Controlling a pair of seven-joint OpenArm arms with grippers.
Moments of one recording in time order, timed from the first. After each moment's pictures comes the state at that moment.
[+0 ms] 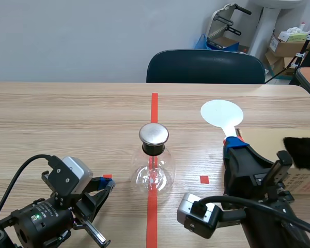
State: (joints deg) left arm 16.3 -16.2 12.4 72.3 11.2 -20.7 -24.9; right arm -30.4 21.3 -24.5 91.4 -91.3 -38.3 -18.8
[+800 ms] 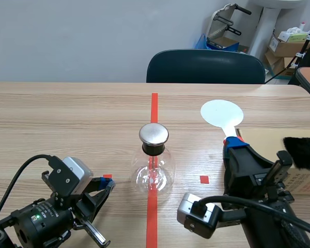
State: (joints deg) left arm 16.3 -16.2 12.4 72.3 11.5 -20.7 -24.9; right arm -30.4 21.3 -24.5 91.4 -91.3 -38.3 -18.8
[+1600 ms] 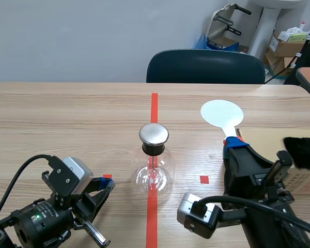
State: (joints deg) left arm 16.3 -16.2 12.4 72.3 11.5 -20.7 -24.9; right arm -30.4 21.3 -24.5 91.4 -91.3 -38.3 -18.8
